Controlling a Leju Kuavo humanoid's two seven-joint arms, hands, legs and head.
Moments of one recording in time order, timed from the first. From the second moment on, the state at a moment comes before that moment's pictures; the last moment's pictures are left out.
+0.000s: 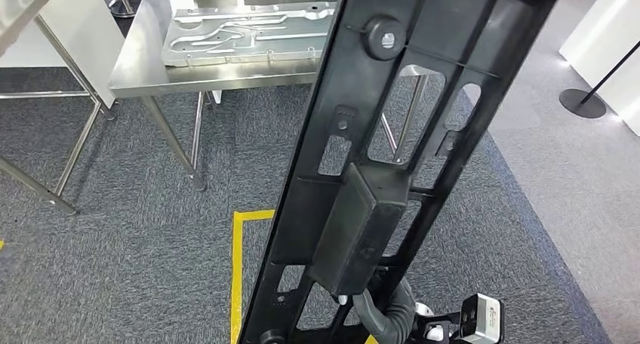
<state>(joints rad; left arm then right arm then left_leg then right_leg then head) -0.12 -0.20 0.95 -0.20 -1.15 0.02 -0.16 0.15 0.06 0.31 -1.86 -0.22 0.68 -0.61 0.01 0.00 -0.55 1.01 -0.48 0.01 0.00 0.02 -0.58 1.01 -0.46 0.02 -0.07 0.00</state>
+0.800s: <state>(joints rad) -0.13 -0.20 0.97 -0.20 -1.15 -0.01 -0.18 0.14 0.04 0.31 -1.83 -0.20 0.64 -0.62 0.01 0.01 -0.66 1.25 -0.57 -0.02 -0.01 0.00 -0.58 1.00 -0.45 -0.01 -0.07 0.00</state>
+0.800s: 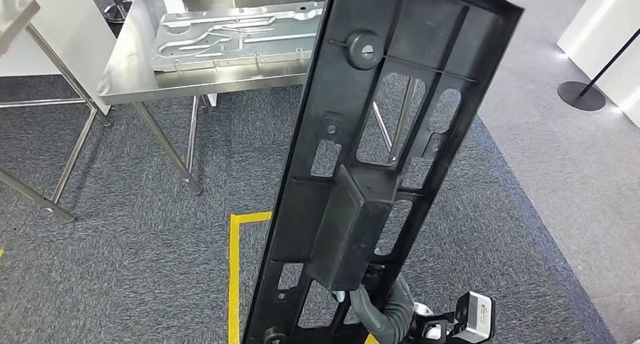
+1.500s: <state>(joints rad) -0.13 -0.21 0.97 -0.20 -1.14 -0.03 -0.19 0.11 0.03 0.30 -1.86 -0.06 0.56 -0.57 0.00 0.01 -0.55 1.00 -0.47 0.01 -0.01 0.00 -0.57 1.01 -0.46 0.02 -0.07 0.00</state>
